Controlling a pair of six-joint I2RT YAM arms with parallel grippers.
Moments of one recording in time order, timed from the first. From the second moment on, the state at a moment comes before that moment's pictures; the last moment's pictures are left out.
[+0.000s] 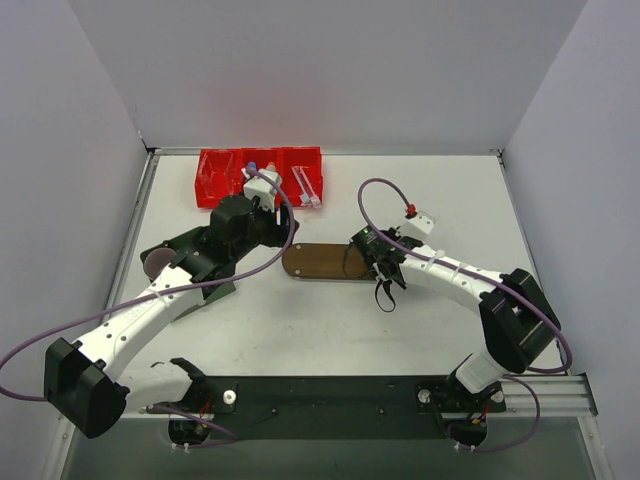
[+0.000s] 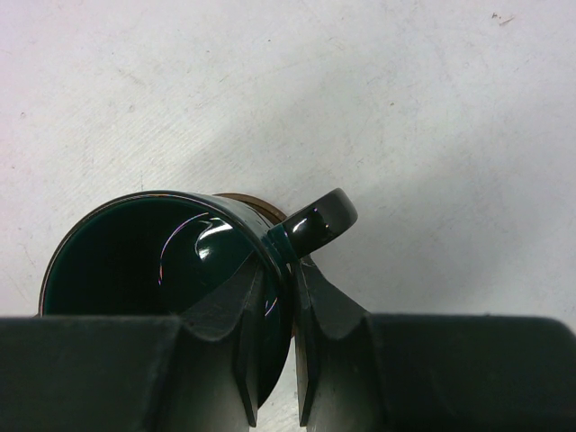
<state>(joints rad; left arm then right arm) -0.61 1.18 0.99 -0.16 -0.09 -0.23 0.69 1.55 0.96 -0.57 0.91 1.20</state>
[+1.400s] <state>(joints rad) -0.61 1.18 0.99 -0.16 -0.09 -0.23 0.69 1.37 0.90 -0.54 0.86 1.09</state>
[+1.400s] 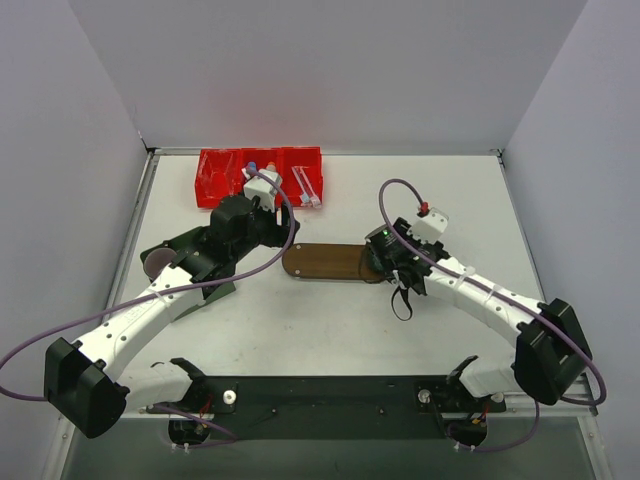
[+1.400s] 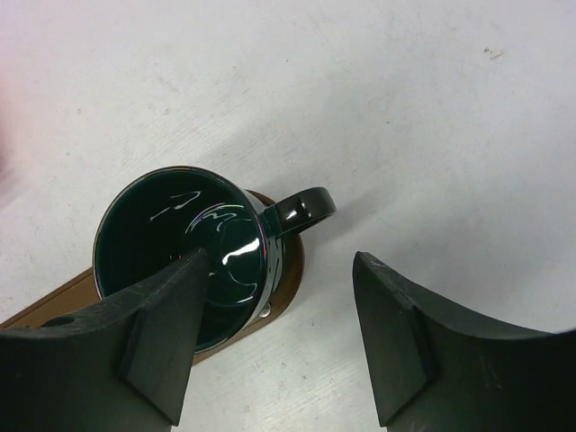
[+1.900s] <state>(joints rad) -0.54 1.17 0.99 -0.16 -0.07 -0.23 0.54 1.18 0.89 -0.45 0.39 0.63</state>
